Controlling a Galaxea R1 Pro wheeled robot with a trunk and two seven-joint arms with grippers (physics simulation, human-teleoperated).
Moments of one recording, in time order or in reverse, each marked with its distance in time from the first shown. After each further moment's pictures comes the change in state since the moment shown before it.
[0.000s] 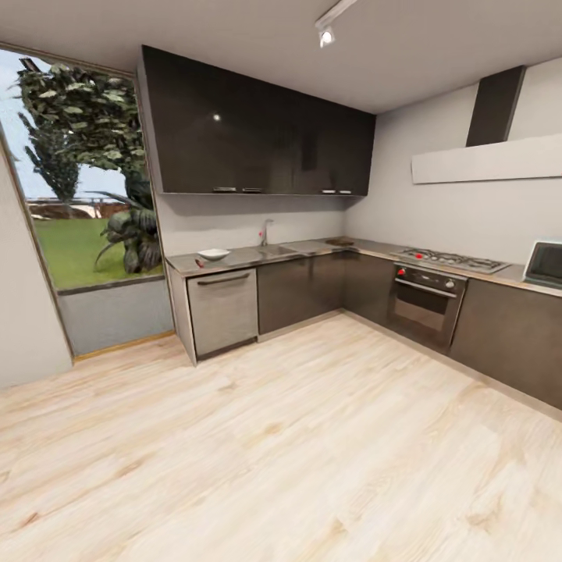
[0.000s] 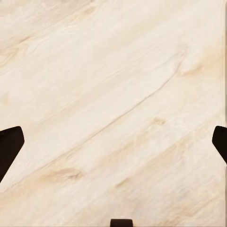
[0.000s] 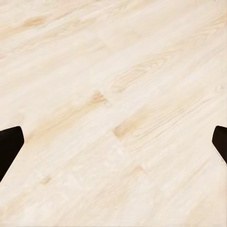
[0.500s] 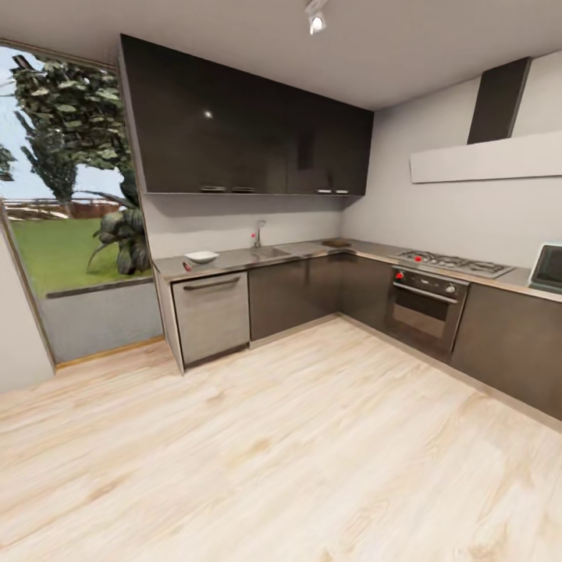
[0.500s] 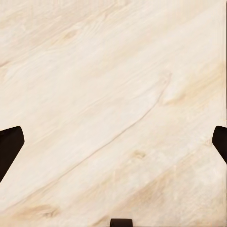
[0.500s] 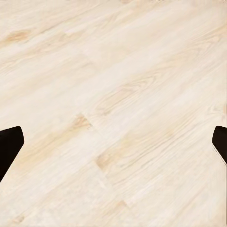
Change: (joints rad) left arm 0.000 0.000 -0.001 0.001 -0.001 0.000 0.000; right arm 0.000 -0.001 -0.001 0.000 0.000 0.000 -0.001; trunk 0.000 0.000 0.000
